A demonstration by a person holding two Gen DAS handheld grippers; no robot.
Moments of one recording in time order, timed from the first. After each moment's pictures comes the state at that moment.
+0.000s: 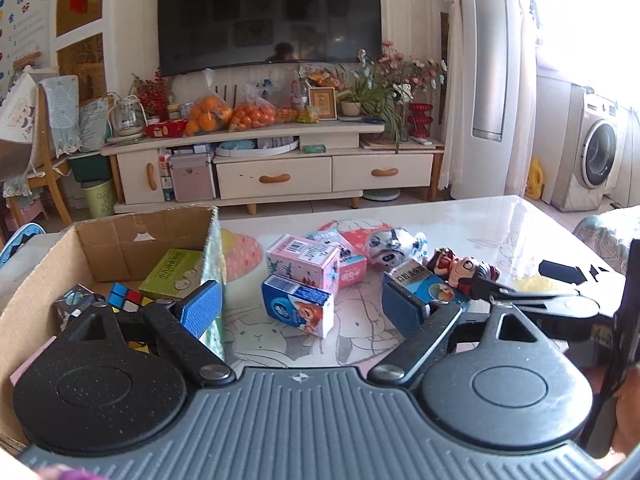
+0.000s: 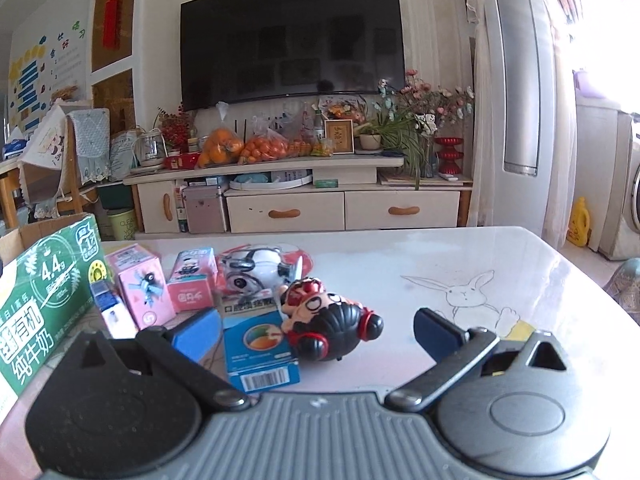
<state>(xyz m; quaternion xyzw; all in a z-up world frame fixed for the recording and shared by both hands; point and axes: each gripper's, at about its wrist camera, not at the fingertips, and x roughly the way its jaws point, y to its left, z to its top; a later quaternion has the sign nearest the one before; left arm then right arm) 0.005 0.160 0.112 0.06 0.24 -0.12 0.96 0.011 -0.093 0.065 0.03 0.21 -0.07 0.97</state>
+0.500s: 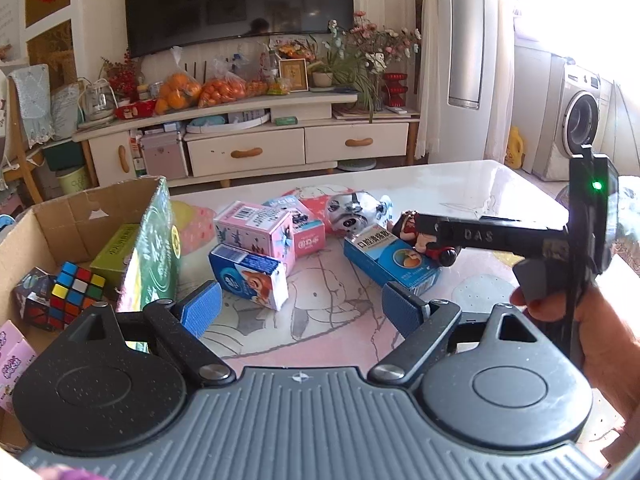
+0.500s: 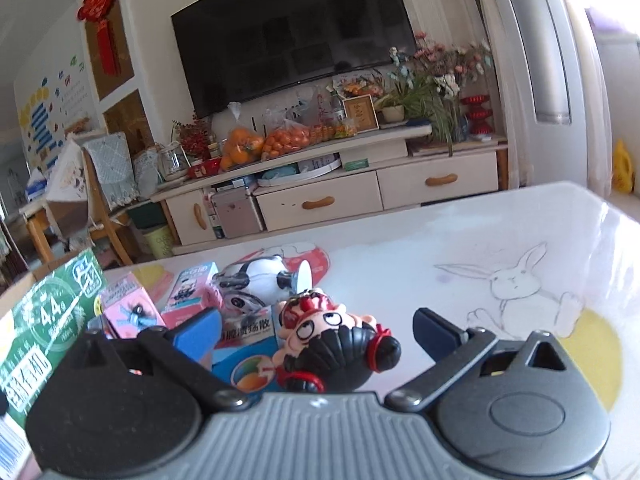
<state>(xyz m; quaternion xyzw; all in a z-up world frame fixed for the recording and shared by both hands) 0.007 0.130 0.089 0.07 0.28 -0.16 0.95 0.060 -0.144 0.048 0.14 0.23 0.00 0.96</state>
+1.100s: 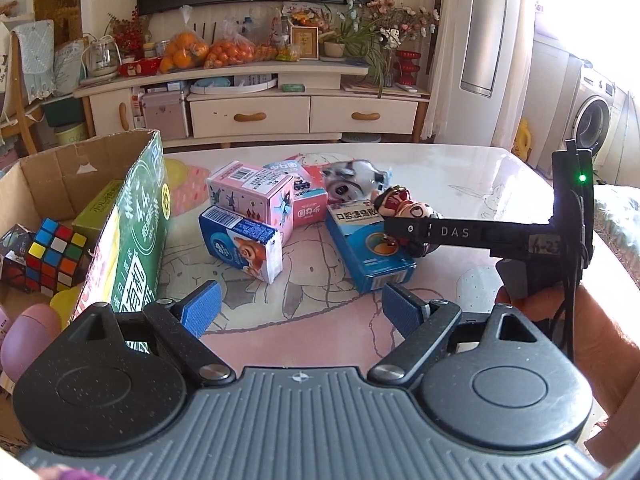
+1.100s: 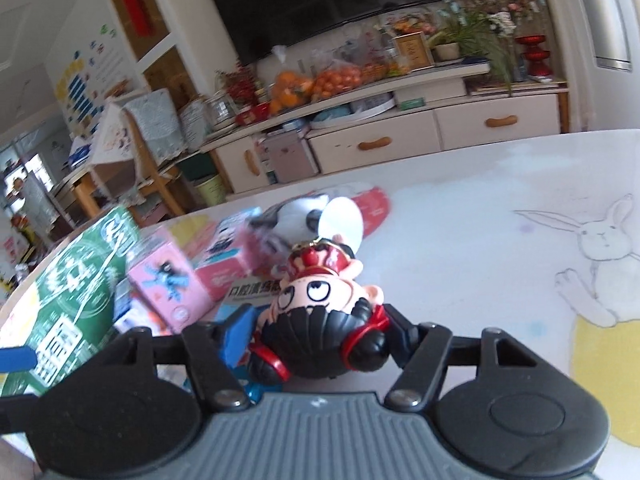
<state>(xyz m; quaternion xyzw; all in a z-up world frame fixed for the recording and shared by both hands) 0.023 0.126 0.075 0.04 0.33 -0.14 0.93 0.085 -0.131 0.033 0.15 0.31 0.11 0.93</state>
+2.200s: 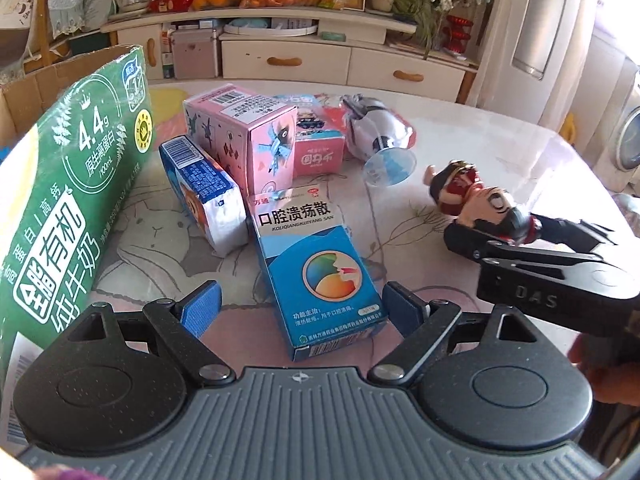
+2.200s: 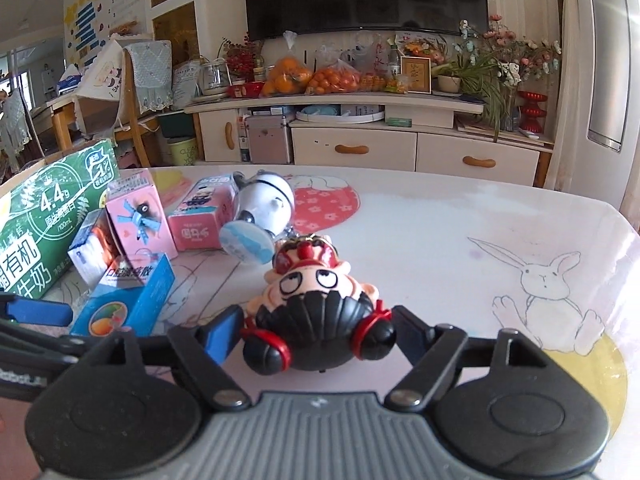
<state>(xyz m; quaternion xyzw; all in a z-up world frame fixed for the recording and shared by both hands) 0.080 0.081 0.024 0.01 0.41 -0.07 0.91 0.068 -0.120 0.037 0.01 0.31 0.05 0.95</state>
